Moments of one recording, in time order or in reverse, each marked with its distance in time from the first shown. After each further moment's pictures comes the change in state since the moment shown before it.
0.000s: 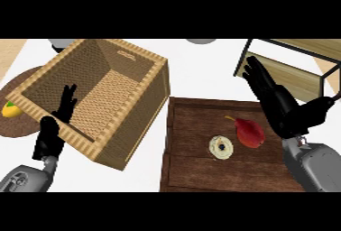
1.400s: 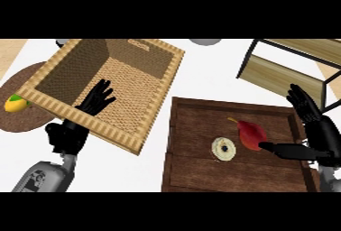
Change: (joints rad) left arm -0.034 -0.134 0.006 -0.079 0.022 -0.153 -0.074; right arm 0.283 -0.072 -0.171 0.078 0.143 0.011 -0.276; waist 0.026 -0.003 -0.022
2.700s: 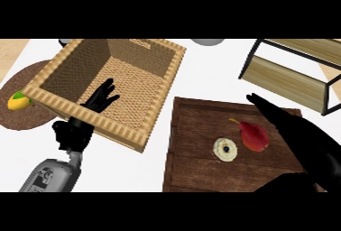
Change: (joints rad) left arm -0.013 -0.069 0.041 0.023 -0.066 -0.031 0.003; right arm -0.272 -0.240 0.306 -0.606 0.306 0.293 1.104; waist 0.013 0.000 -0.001
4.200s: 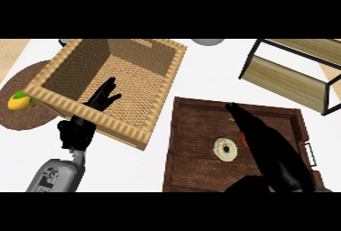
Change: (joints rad) left arm 0.008 -0.093 0.084 -0.004 -0.122 -0.067 0.016; right arm 0.086 0.330 0.049 0.062 0.374 0.111 0.051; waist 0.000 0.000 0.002
